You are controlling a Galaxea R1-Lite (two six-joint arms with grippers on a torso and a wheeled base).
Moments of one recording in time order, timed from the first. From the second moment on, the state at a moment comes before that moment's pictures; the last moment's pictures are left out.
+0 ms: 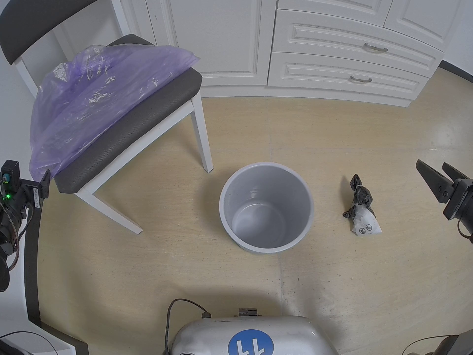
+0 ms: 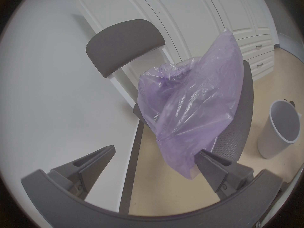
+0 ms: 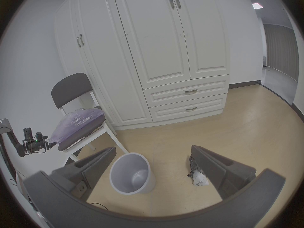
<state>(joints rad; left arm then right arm) 0.21 1.43 -0.38 -1.06 0.16 0.38 0.43 1.03 -0.44 -0.68 -0.25 0.14</state>
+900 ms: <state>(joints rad) 0.24 1.52 -0.50 -1.07 0.09 0.25 0.43 1.02 -0.44 -0.68 -0.25 0.14</state>
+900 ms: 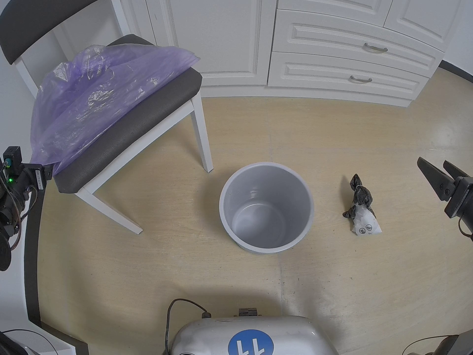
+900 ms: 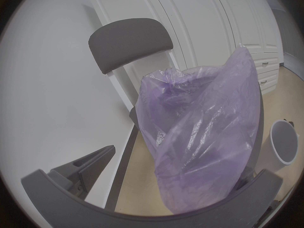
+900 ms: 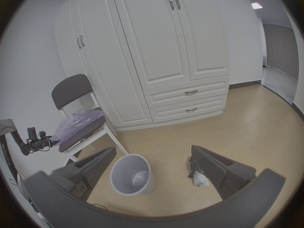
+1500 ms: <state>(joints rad) 0.26 1.58 -0.52 -1.14 0.10 0.23 0.43 1.02 -0.44 -0.68 -0.25 0.14</state>
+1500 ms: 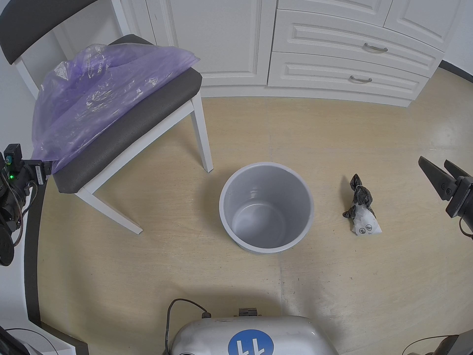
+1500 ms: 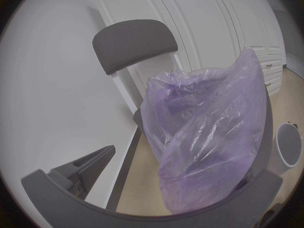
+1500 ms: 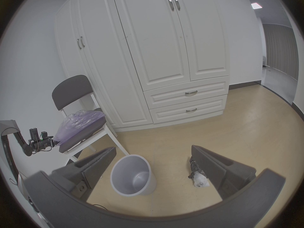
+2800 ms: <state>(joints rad) 0.23 1.55 -0.48 -1.30 -0.18 -0.03 0.43 1.03 -0.44 -0.68 -0.25 0.14</state>
